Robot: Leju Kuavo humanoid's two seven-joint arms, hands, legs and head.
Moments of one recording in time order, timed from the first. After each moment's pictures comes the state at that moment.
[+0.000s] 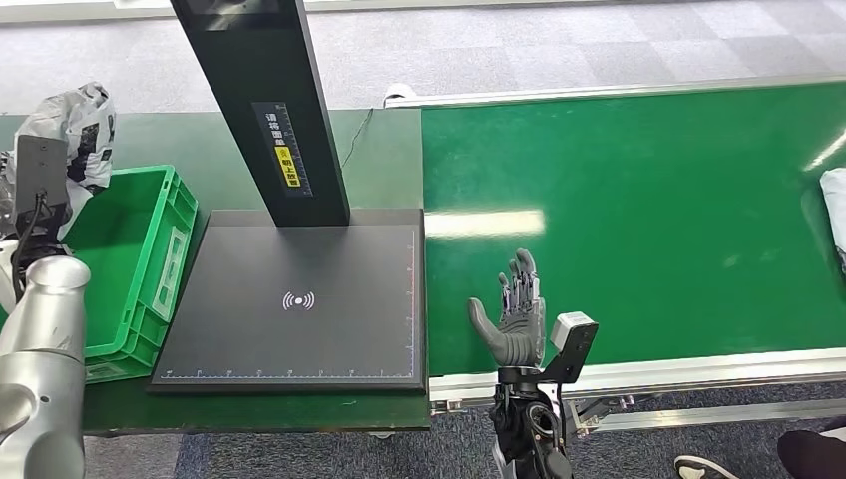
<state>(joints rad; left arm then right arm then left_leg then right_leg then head) -0.87 0.19 0.25 -0.54 -0.76 0.50 -0.18 -0.16 0.34 -0.11 -0.84 -0.06 0.13 -0.65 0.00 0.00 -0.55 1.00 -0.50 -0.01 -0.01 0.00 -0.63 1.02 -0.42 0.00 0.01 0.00</state>
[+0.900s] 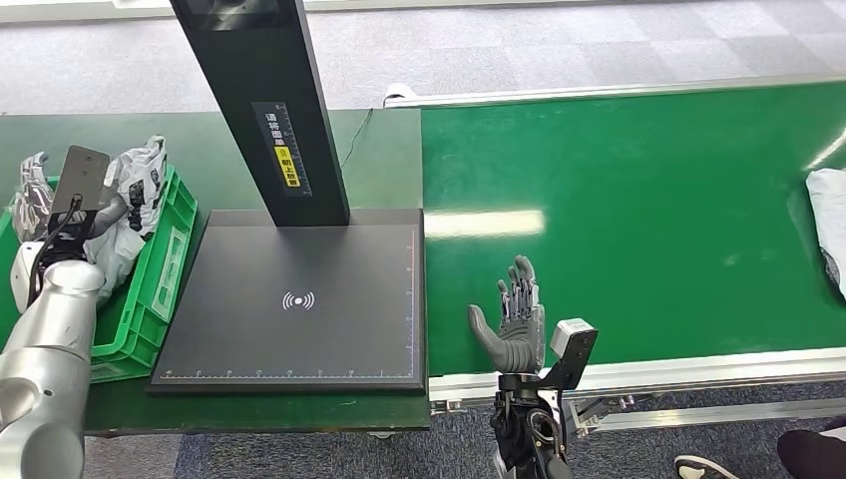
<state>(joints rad) -0.89 0.18 0.25 -0.43 -0.85 0.36 -0.12 -0.14 0.34 -0.11 -0.84 -0.06 0.14 -0.65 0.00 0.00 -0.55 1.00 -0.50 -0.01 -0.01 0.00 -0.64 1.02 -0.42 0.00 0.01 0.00</state>
